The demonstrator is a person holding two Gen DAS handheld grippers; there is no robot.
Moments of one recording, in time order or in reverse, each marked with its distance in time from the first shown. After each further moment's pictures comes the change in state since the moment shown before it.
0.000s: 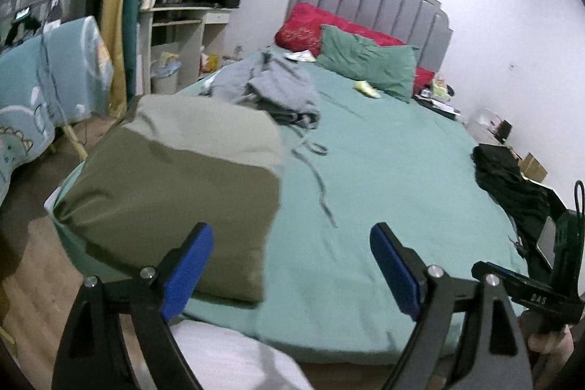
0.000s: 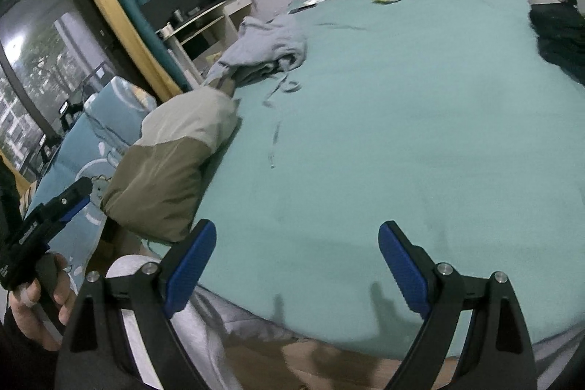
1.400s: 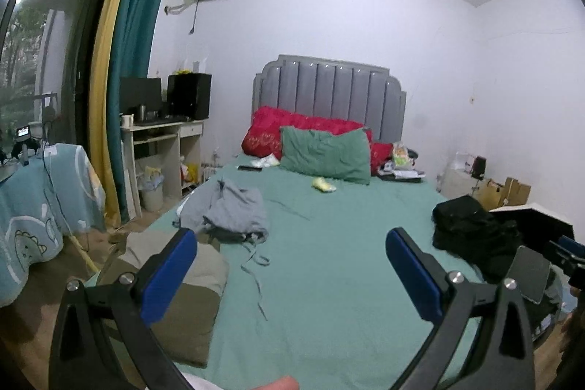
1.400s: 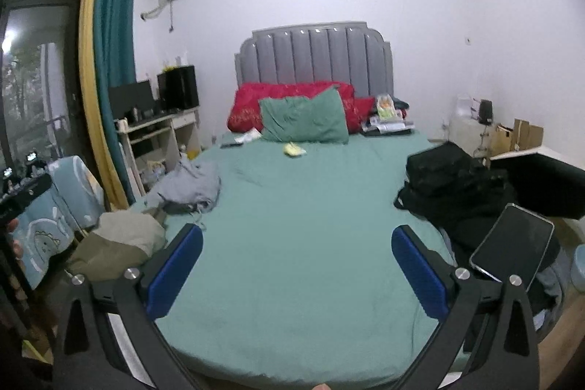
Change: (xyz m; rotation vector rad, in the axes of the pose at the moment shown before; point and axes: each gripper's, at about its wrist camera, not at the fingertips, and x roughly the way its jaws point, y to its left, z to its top) left arm -0.163 -0.157 0.056 0.154 -0.387 -0.024; right arm -0.316 -0.044 0.026 -0.128 -0.525 -0.302
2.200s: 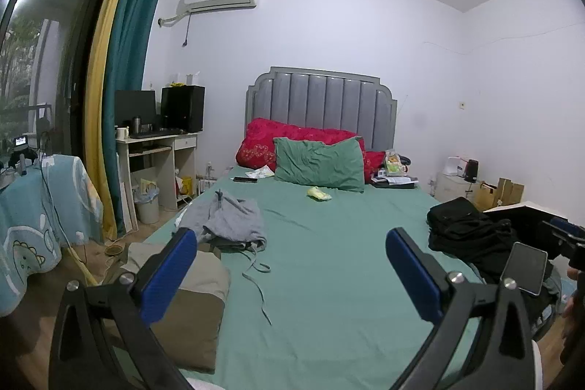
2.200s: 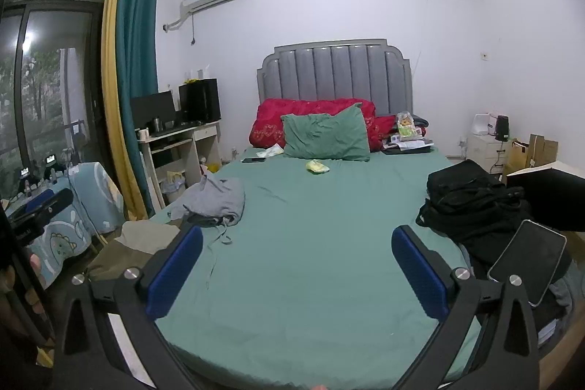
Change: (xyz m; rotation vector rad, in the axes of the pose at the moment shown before) left arm -0.019 0.012 -0.007 0.031 -0.040 -0.021; right arm -0.001 0.047 0.003 -0.029 -0.042 0.053
